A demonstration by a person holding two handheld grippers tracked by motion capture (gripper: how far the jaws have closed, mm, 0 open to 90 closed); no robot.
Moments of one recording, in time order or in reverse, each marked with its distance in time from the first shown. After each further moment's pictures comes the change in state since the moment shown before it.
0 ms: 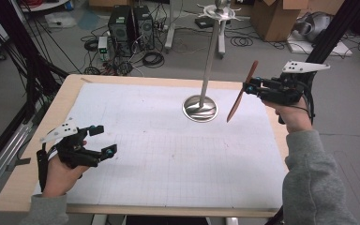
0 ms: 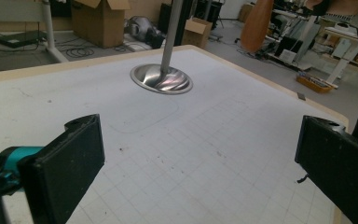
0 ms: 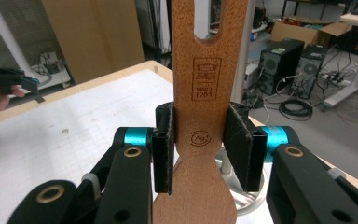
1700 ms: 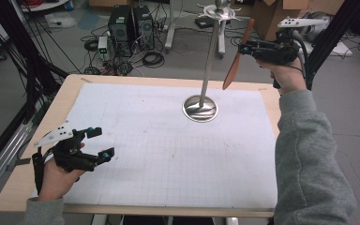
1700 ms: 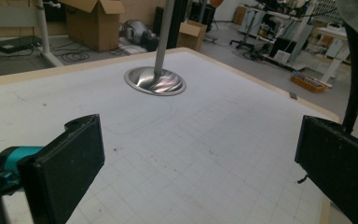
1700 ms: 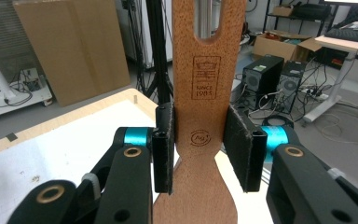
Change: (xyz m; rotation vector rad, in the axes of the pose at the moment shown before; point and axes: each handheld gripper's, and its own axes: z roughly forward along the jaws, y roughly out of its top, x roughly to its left) left arm -0.006 0.000 -0.008 -0.004 -0.017 0.020; right arm -0.031 0.084 0.031 -0.037 -0.053 0.004
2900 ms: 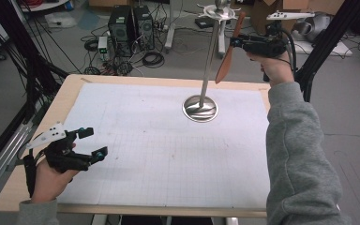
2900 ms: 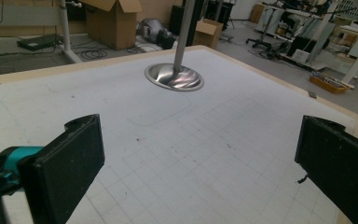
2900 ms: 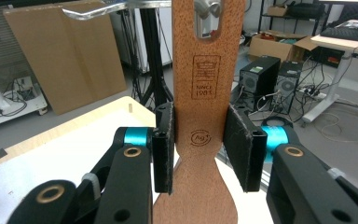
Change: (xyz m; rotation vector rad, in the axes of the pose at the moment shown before) left arm 0.007 -0.003 -0.014 0.000 0.066 -0.004; right arm -0.003 0.010 0.028 -0.006 -0.017 0.036
